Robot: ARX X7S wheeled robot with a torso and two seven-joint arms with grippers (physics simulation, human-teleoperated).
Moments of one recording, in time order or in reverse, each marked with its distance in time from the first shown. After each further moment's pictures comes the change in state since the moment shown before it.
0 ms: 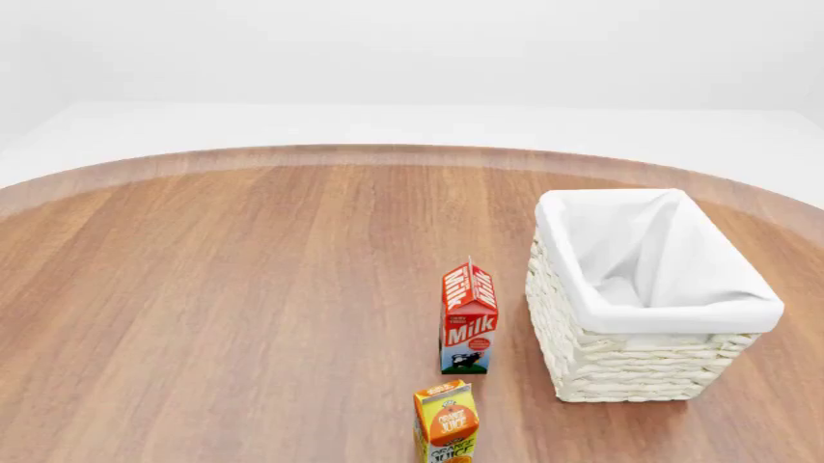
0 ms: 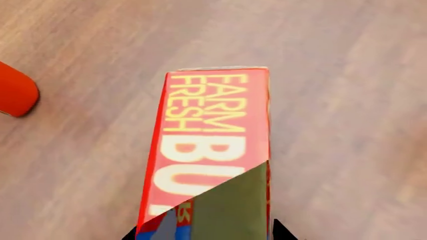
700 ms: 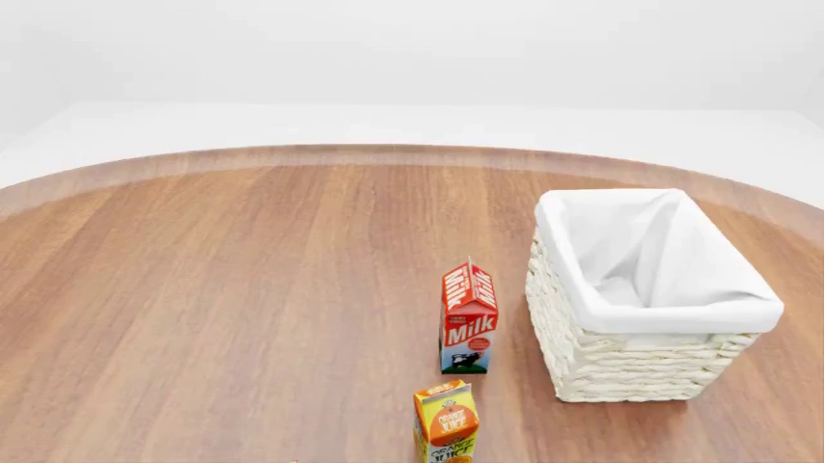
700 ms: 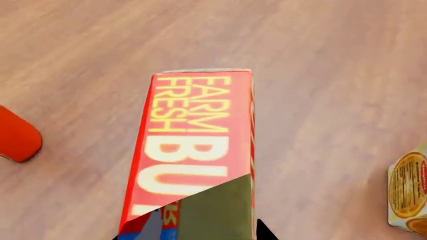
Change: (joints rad) left arm 0.000 0.001 -0.002 0.000 -0.005 -0.006 0.003; right arm 0.071 0.040 -0.025 -0.197 -0.060 0.023 0.135
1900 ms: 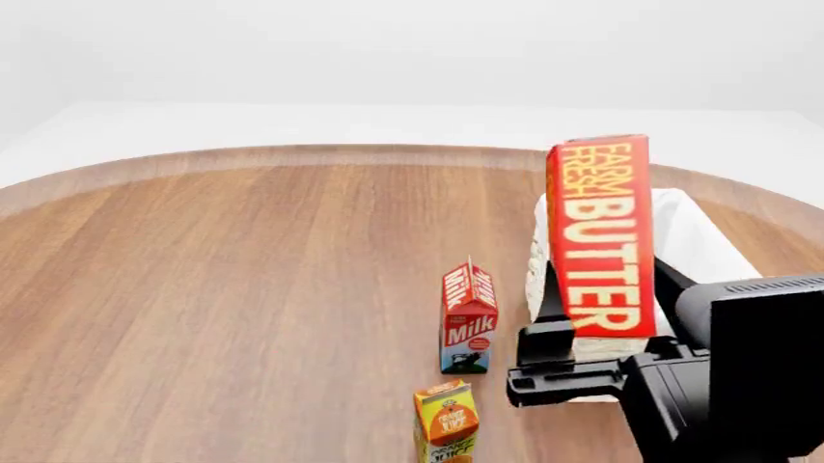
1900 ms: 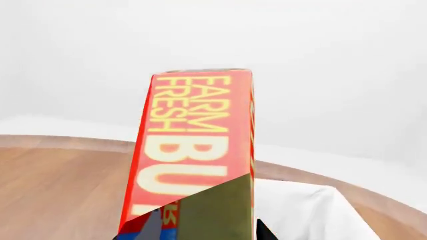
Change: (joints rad) left arm -0.005 0.007 0.012 -0.001 0.022 -0.008 0.010; right arm 1.332 0.764 -0.768 -0.579 0.187 -0.778 0.545
